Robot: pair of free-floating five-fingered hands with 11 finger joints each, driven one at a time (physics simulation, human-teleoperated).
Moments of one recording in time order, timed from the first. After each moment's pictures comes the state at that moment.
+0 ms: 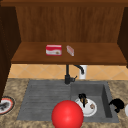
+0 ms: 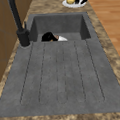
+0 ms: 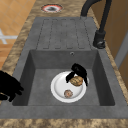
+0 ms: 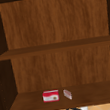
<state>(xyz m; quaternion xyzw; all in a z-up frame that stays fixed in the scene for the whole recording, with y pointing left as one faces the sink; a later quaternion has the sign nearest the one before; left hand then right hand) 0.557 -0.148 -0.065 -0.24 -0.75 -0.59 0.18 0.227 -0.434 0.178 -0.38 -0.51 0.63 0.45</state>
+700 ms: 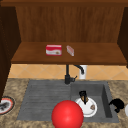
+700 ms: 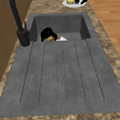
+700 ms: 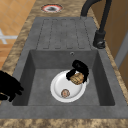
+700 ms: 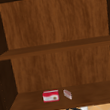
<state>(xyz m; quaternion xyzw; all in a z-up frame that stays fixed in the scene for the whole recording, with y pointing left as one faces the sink) 0.558 -0.156 -0.028 -0.20 -0.76 -0.59 0.19 0.227 -0.434 0.178 -0.38 -0.51 0.63 0.45</state>
